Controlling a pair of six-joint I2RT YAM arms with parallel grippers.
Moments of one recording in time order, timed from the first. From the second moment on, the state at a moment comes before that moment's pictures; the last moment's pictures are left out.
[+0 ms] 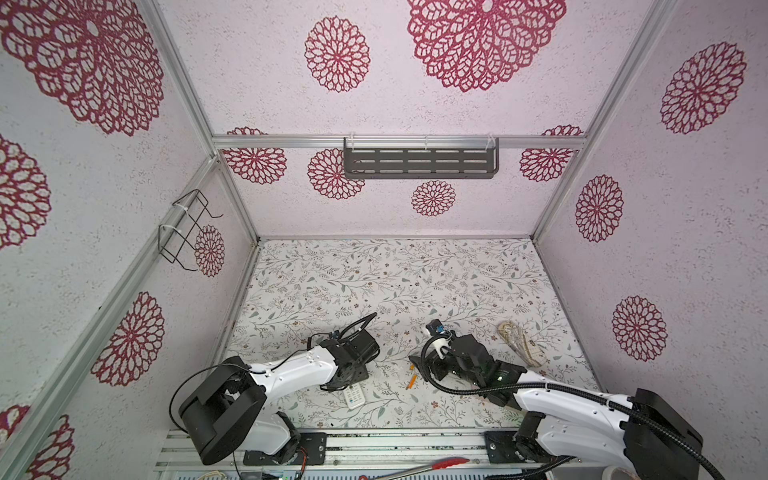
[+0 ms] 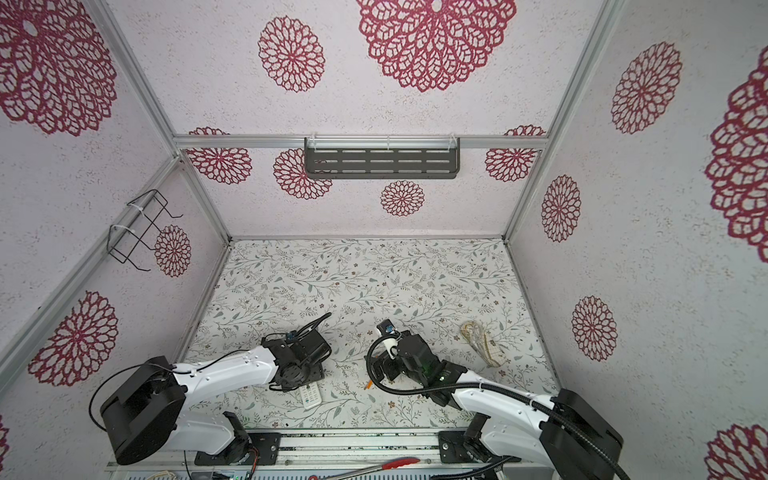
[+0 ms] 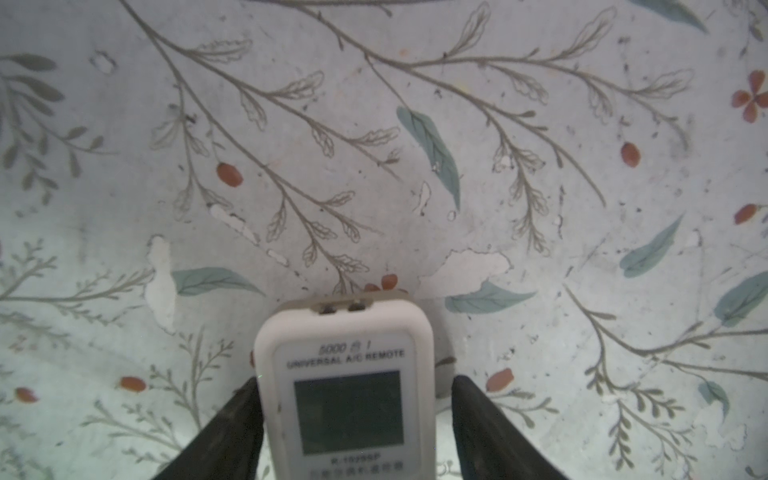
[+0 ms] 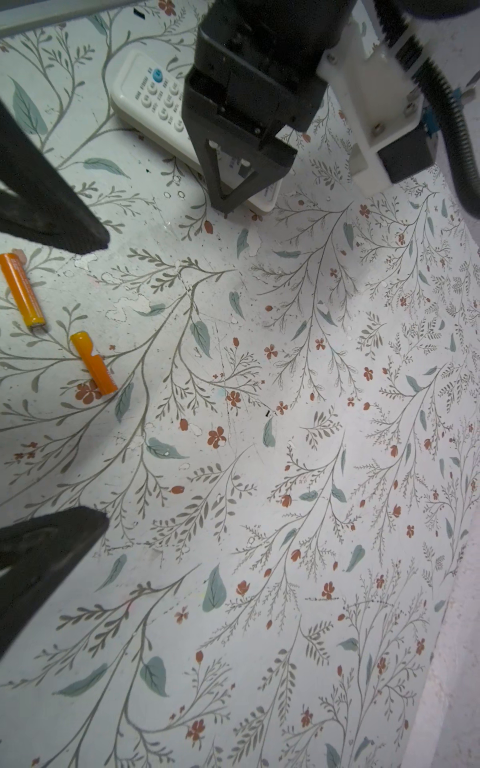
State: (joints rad) left arm -0.82 1.41 0.66 -0.67 -0.22 -1.16; right arm 0.93 1.08 0.42 0.13 0.09 0.15
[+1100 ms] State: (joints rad) left arm -0.82 1.44 0.67 -0.62 -0.26 -1.16; right arm 0.93 1.00 0.42 0.07 0.14 0.13
